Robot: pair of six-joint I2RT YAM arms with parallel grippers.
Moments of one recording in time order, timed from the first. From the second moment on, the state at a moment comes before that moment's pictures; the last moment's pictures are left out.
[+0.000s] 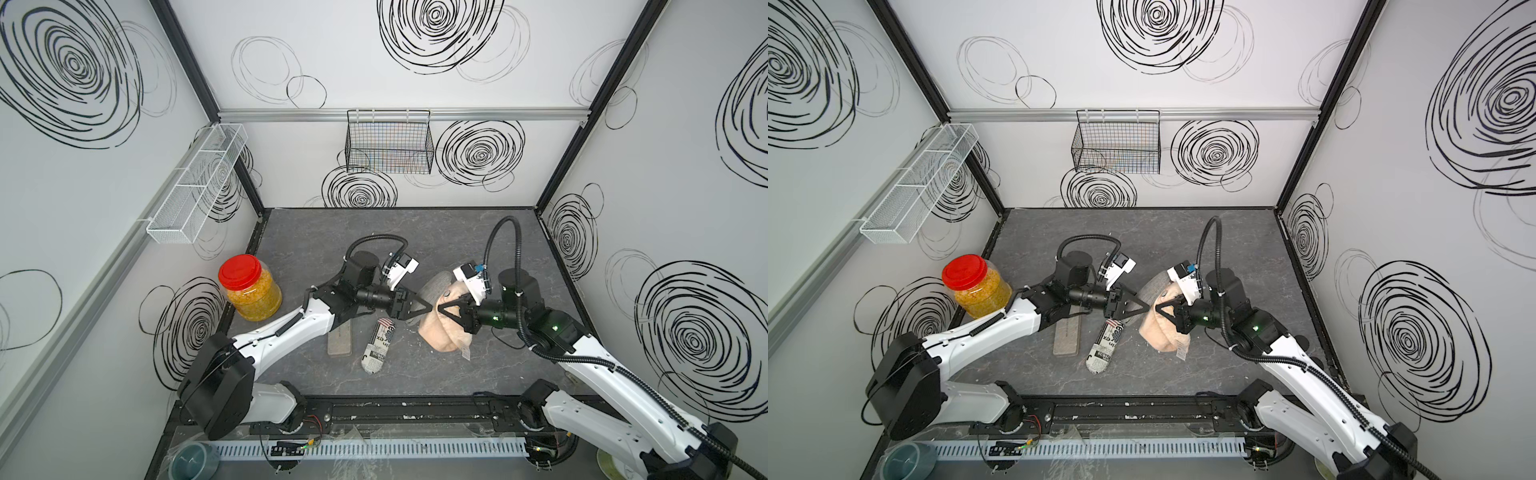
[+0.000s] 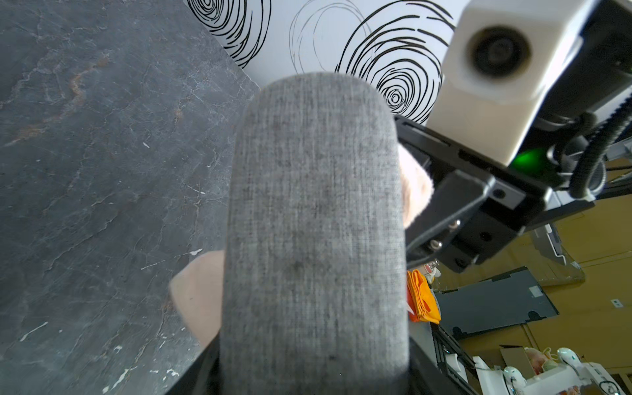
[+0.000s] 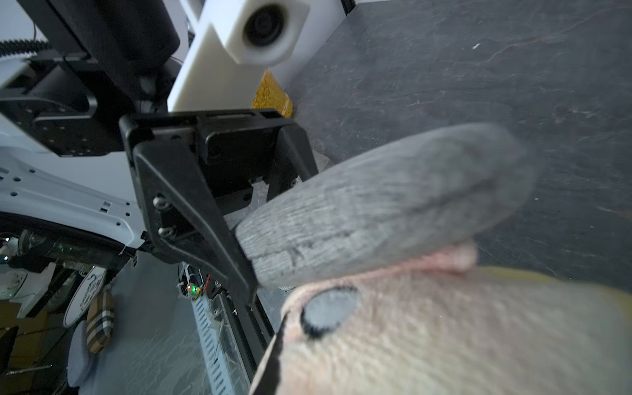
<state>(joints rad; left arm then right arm) -0.63 1.35 0.89 -0.02 0.89 -0.42 0.68 0.89 0.77 -0.43 -0.52 0.24</state>
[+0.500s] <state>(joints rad) -0.57 1.35 0.98 -0.39 1.00 -0.17 0.77 0.92 0.86 -0.55 -0.09 0.16</state>
